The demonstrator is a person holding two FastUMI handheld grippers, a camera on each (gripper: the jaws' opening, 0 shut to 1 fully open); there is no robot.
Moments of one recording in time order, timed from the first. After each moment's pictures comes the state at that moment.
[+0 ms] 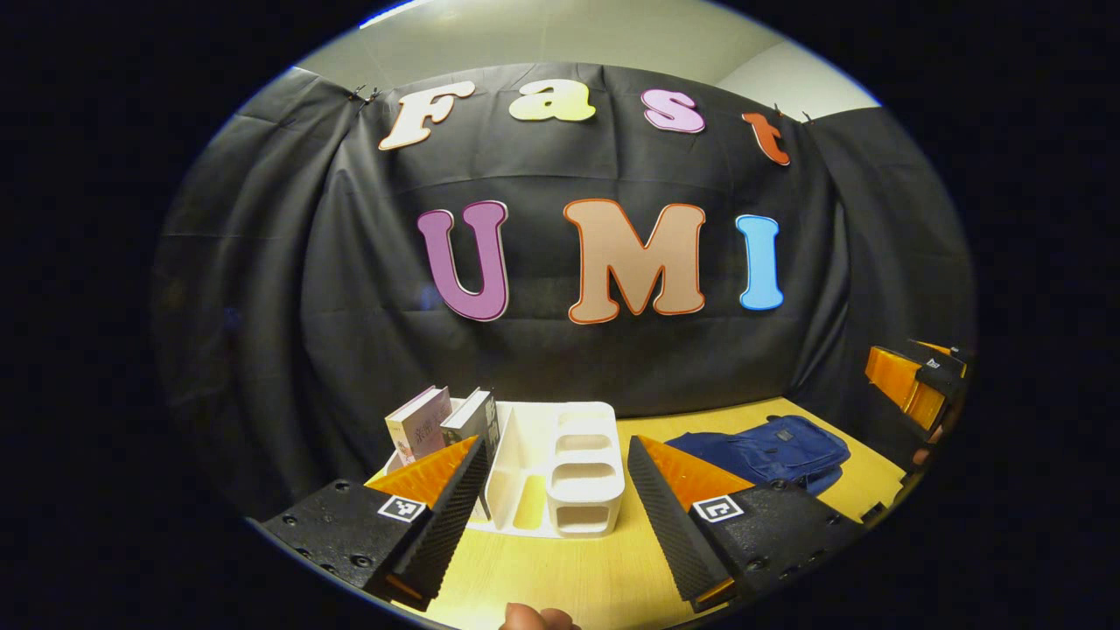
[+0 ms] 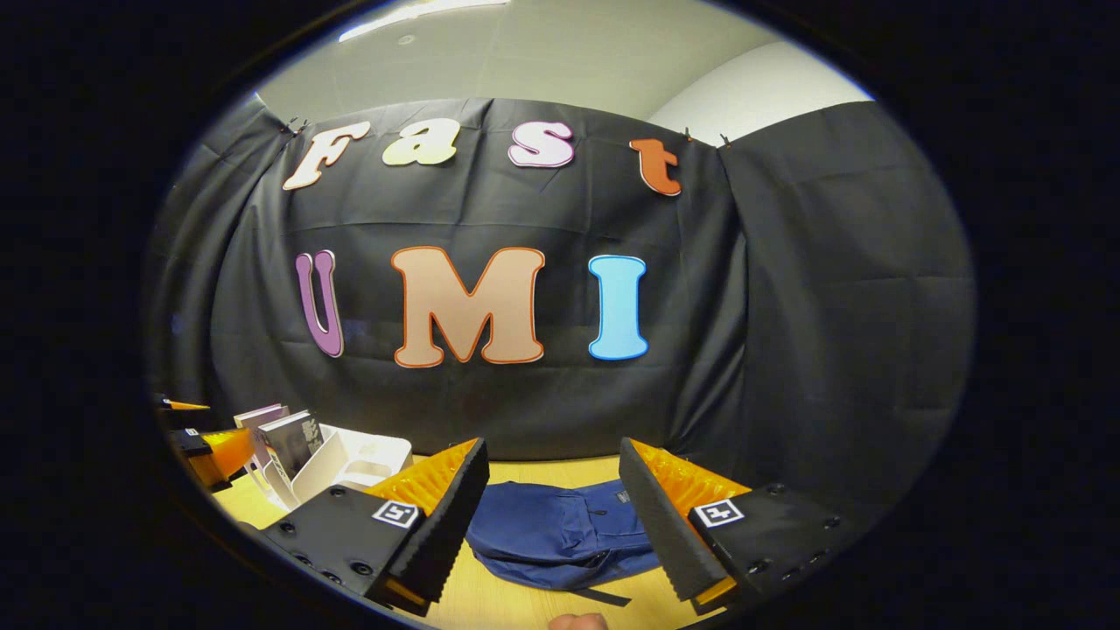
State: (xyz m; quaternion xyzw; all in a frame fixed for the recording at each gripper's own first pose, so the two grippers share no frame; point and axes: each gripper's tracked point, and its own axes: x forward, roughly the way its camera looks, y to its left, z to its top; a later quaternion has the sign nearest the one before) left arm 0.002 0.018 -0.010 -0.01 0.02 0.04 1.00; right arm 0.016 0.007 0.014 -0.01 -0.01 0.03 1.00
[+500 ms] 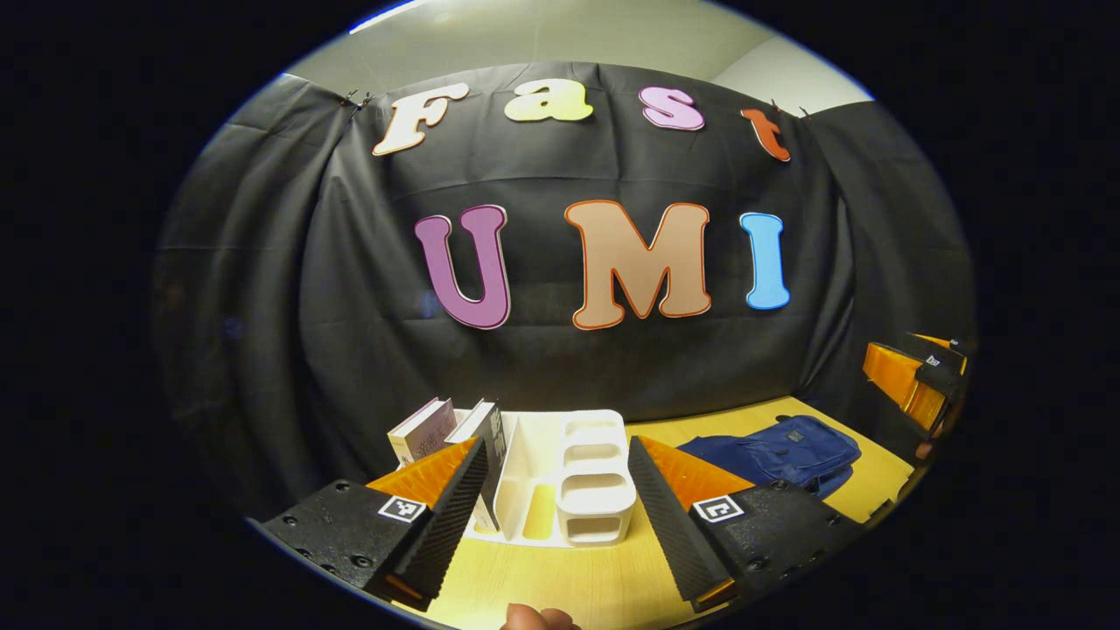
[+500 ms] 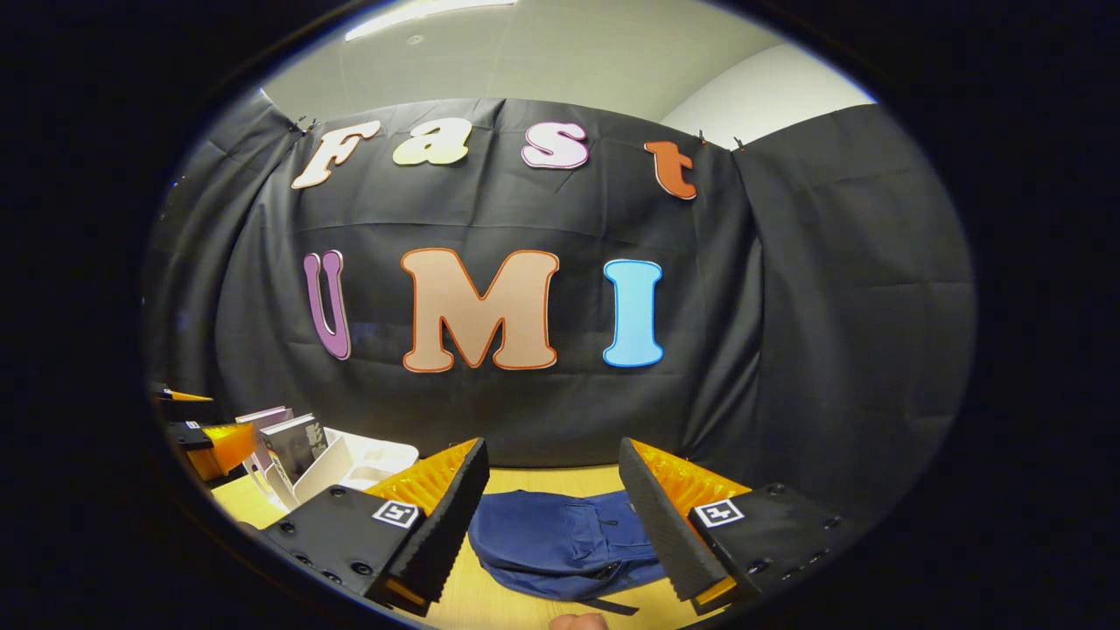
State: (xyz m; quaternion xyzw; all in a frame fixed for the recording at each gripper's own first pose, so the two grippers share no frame) left arm 0.020 0.025 -0.002 0.00 0.02 0.04 1.00; right arm 0.034 0.022 0.020 -0.02 -0.02 0.04 1.00
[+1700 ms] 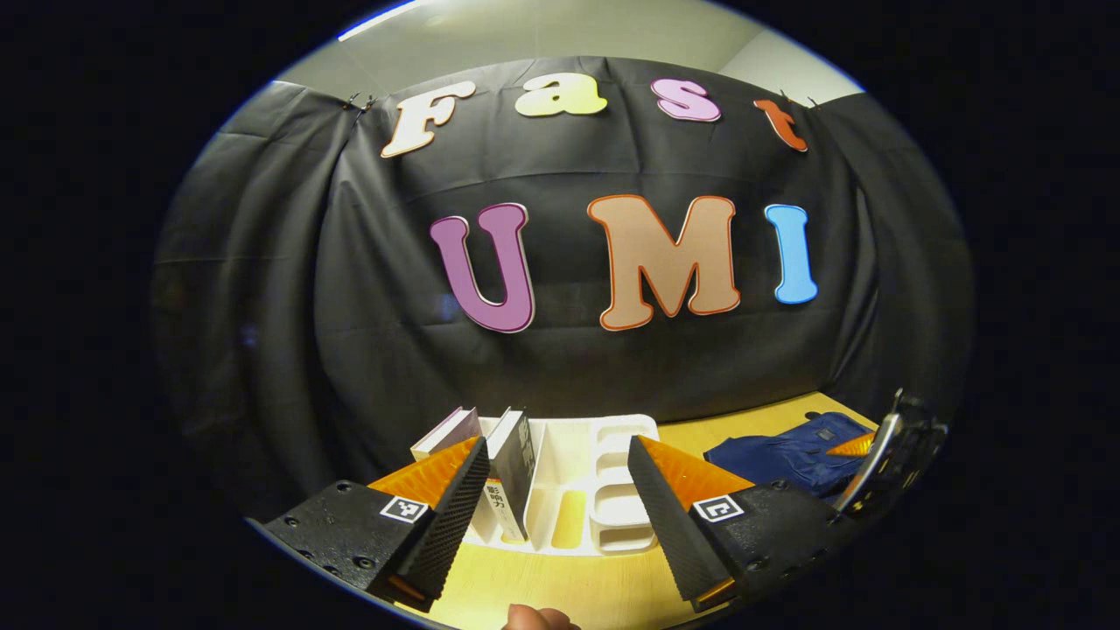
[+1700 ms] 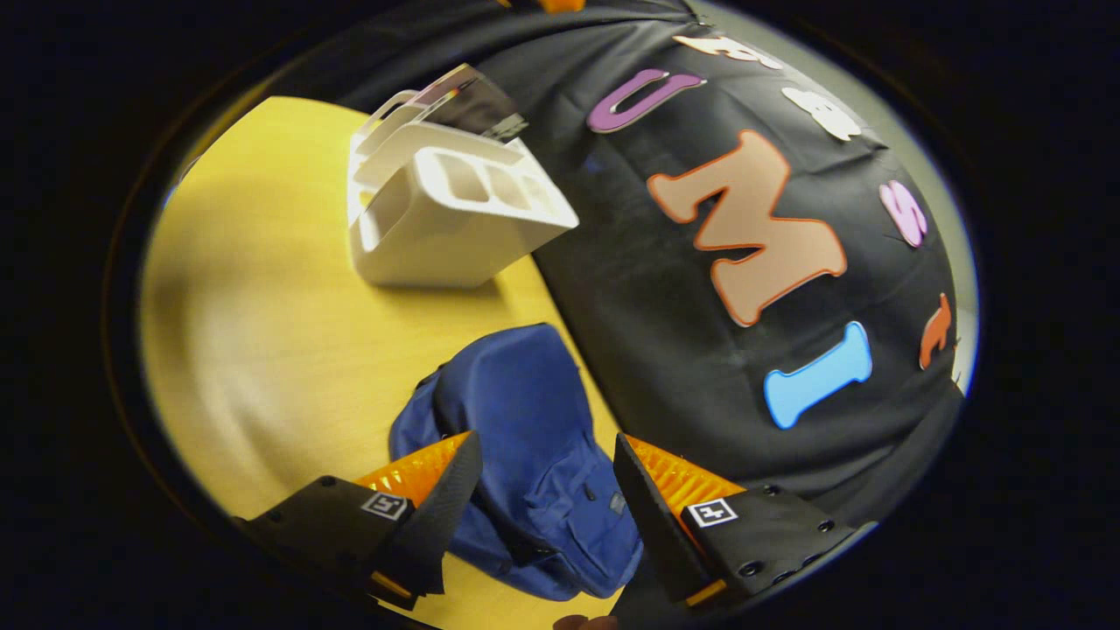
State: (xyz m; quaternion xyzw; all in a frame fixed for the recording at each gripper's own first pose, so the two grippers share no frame) left arm 0.039 0.059 0.000 0.02 0.03 0.07 1.00; right arm 0.105 0.061 -0.224 -0.53 0.07 0.26 0.80
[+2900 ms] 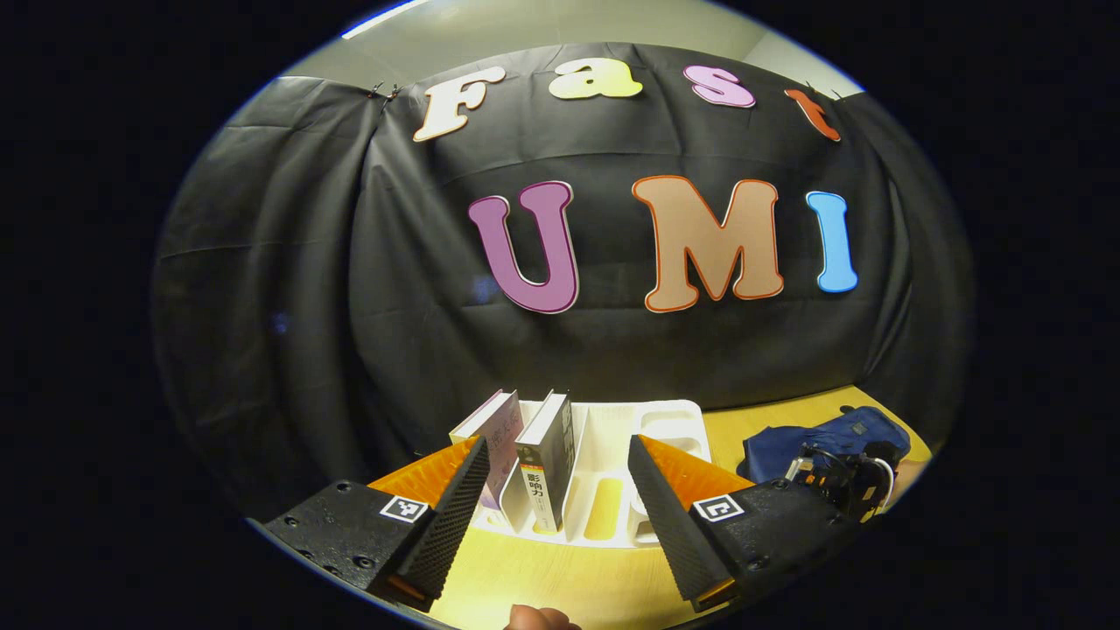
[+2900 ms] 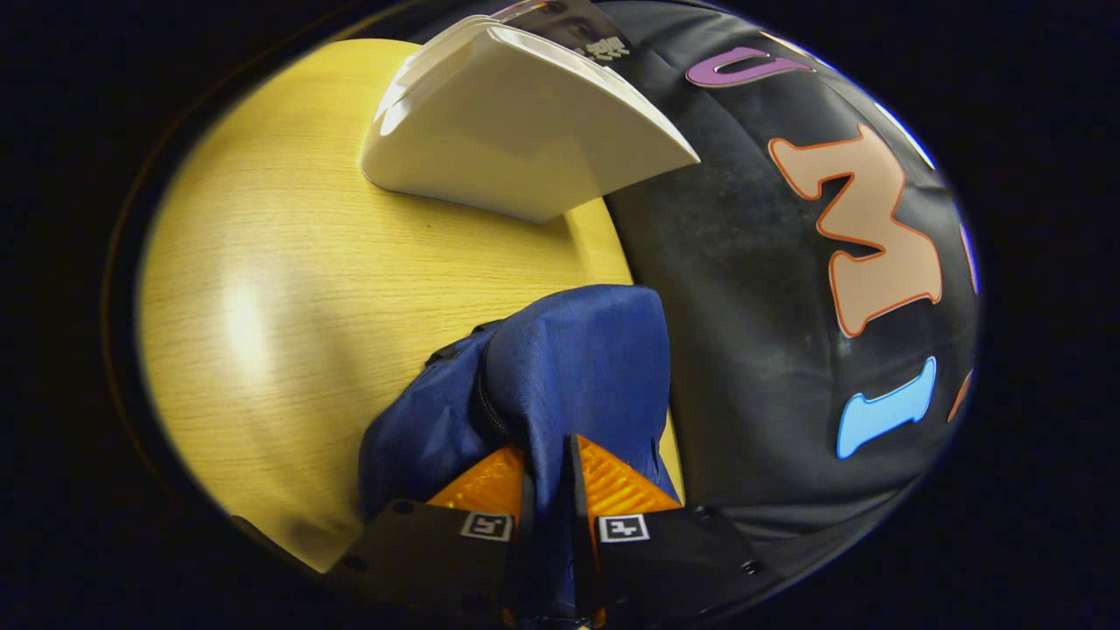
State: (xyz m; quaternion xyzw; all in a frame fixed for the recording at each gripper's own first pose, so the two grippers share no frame) left arm 0.038 0.093 -0.014 0.01 0.05 0.13 0.99; right arm 0.170 0.085 -0.311 -0.59 0.15 0.27 0.75
